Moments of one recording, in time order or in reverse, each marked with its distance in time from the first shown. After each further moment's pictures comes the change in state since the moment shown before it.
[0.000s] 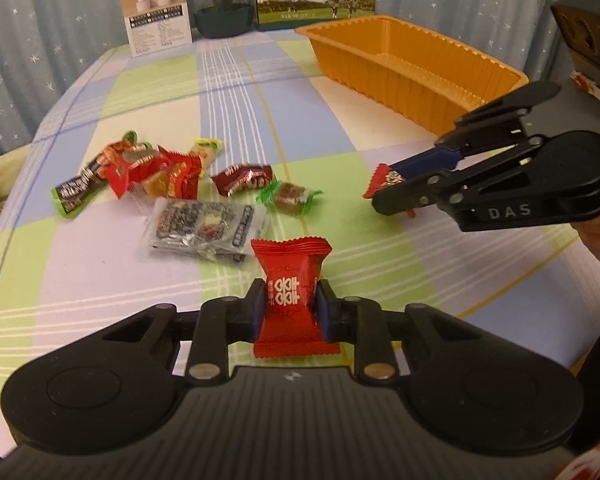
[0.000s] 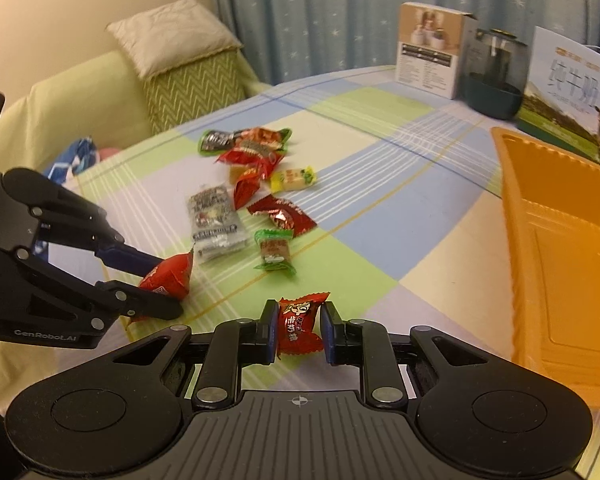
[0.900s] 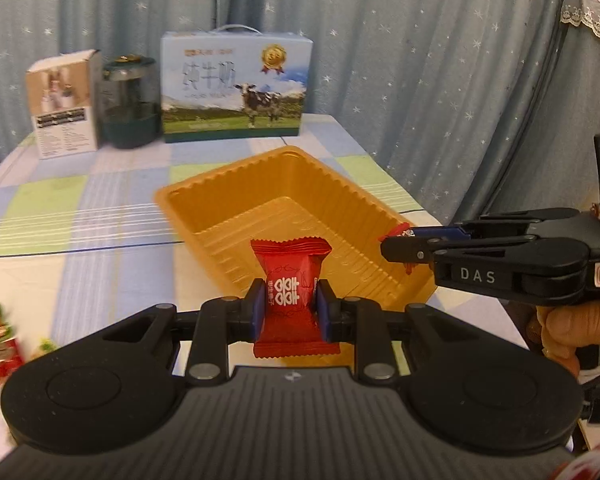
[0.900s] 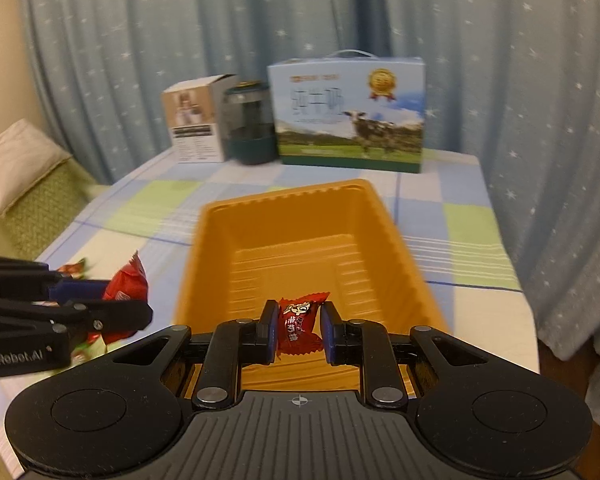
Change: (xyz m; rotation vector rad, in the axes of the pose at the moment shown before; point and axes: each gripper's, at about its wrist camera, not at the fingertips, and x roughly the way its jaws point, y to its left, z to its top) left arm 0.035 -0.123 0.172 -0.073 -0.172 -0.151; right arm -0.128 -0.162 0.005 0.359 -0.143 -0.358
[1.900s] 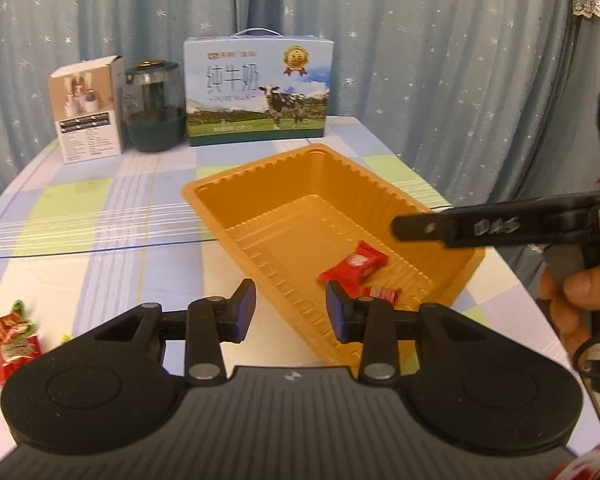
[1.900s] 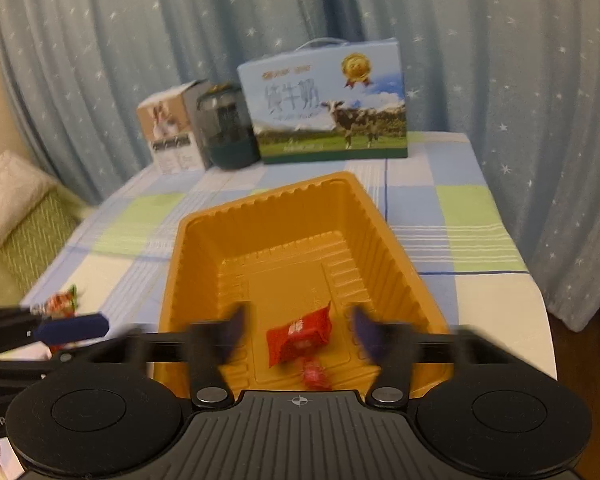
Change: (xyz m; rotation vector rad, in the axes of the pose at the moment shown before) left arm -0.006 0.010 -0.018 0.018 -0.037 0.101; right arm 0.009 -0.011 0.004 0.126 -0.022 0.013
